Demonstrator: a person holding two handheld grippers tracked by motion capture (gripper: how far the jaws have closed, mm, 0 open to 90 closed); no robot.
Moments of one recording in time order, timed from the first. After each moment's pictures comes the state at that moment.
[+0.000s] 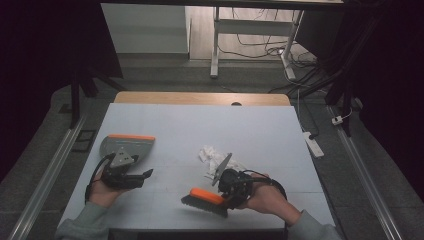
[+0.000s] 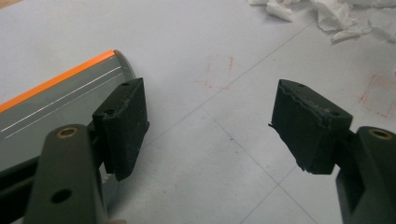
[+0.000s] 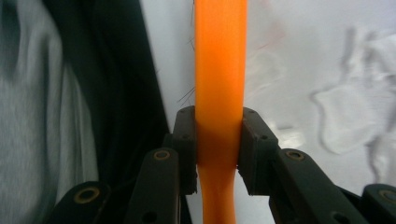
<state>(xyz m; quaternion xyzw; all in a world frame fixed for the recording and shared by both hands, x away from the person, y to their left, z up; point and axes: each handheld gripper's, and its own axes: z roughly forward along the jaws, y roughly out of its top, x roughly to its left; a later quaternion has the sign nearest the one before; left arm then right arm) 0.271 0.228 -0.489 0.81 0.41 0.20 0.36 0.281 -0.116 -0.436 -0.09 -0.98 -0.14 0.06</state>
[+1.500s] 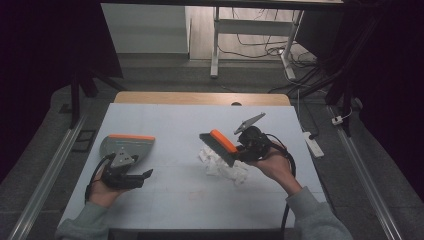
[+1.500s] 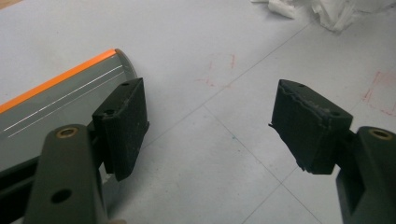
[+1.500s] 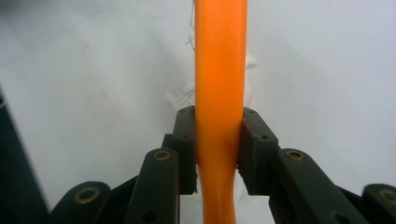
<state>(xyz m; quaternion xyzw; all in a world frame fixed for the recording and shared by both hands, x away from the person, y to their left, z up) 0.272 0.229 -0.490 0.81 0.41 0.20 0.36 0.369 -0.158 -0.395 -0.25 -0.92 -0.28 -0.08</state>
